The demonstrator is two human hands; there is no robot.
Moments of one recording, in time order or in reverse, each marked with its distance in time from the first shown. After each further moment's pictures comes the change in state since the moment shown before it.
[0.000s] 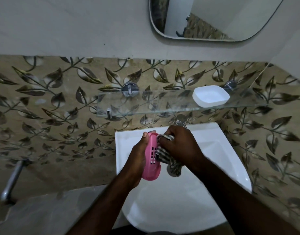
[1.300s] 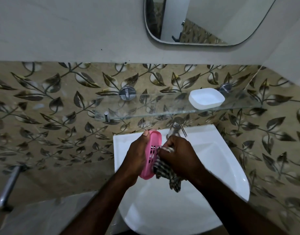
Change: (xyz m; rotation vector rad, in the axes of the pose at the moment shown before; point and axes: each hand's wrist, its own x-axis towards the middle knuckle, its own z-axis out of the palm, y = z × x) left_hand -0.009 0.021 0.010 0.228 0.024 0.121; right_hand -0.029 -0.004 -0.004 0.230 -0.046 0.063
